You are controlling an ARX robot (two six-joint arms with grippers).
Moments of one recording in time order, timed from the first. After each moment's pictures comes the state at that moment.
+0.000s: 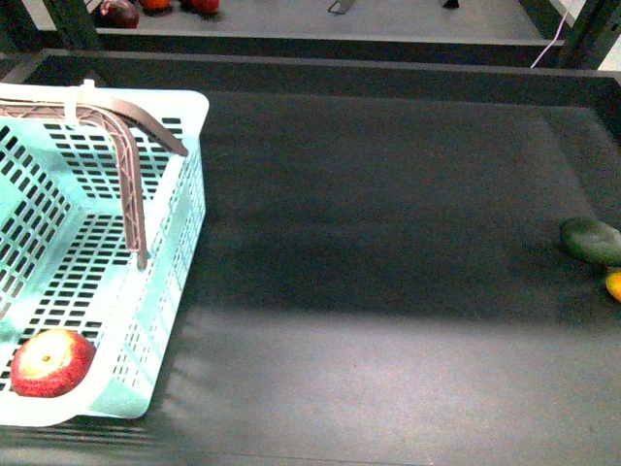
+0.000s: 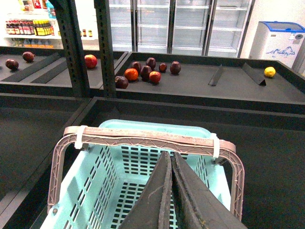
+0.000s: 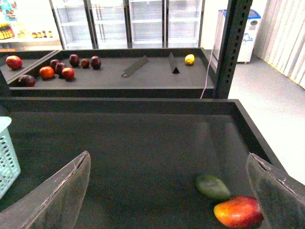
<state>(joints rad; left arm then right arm) 0.00 0.50 0.02 0.50 0.00 -0.01 0.00 0.00 0.02 0.00 0.00 0.00</state>
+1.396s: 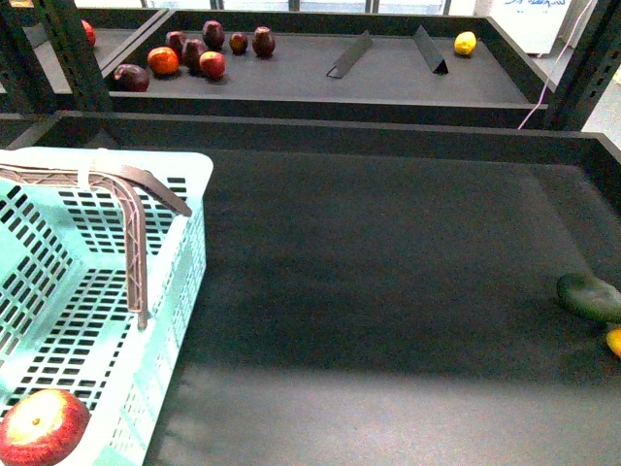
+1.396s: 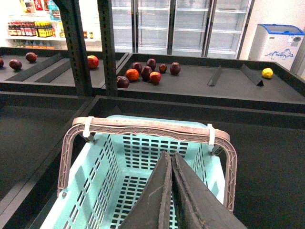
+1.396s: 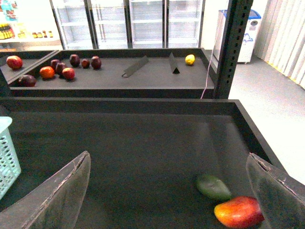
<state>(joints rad) 0.00 0.01 0.02 0.00 0.00 -0.01 0.00 0.00 0.02 0.00 0.00 0.00</state>
